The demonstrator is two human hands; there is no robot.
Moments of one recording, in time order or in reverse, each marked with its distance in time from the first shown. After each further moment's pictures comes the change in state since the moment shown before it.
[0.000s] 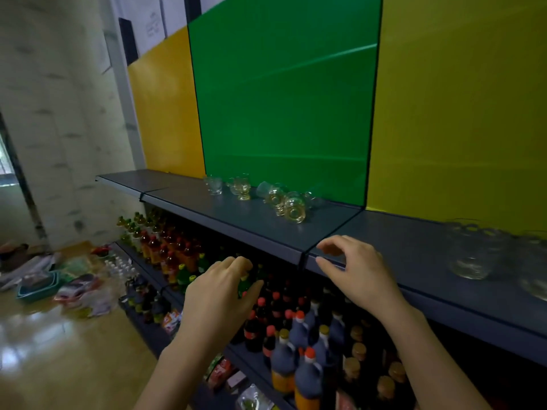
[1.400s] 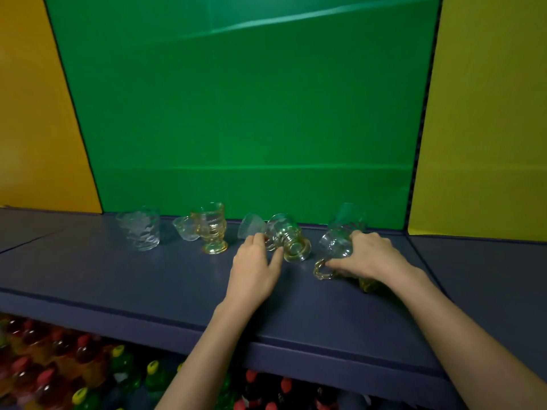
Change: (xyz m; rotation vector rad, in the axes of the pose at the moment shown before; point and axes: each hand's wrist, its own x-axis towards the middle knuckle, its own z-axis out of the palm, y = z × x) left_hand 0.328 -0.209 0.239 -0.550 -0.287 0.100; right_hand 0.301 0.038 0.172 -0.497 -0.086 0.771
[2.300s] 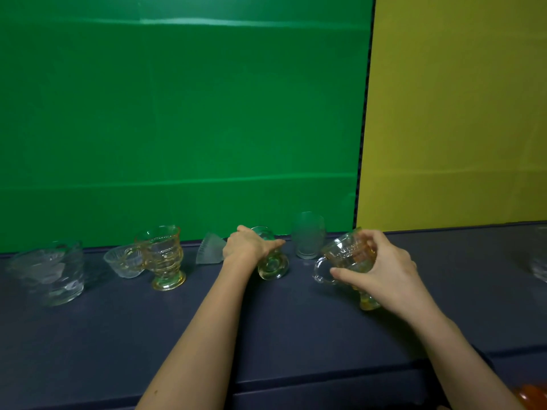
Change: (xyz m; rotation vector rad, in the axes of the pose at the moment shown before) left_hand 0.108 0.018 0.031 0.055 -0.412 -0.227; right_hand -0.061 -0.007 -0.007 0.346 0.493 0.157
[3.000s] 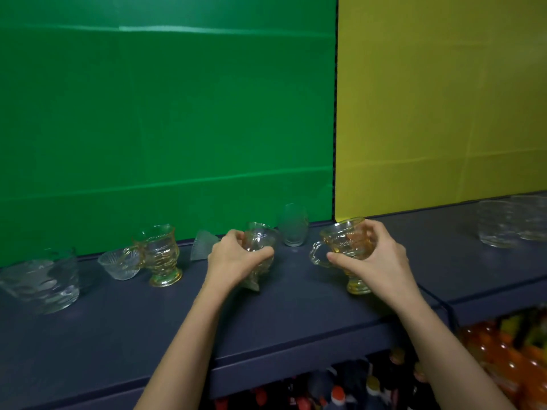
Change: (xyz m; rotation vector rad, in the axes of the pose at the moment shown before) left_hand -0.071 -0.041 -0.024 -0.328 0.039 0.325; right_hand -0.043 -0.010 -0.006 0.161 0.163 0.111
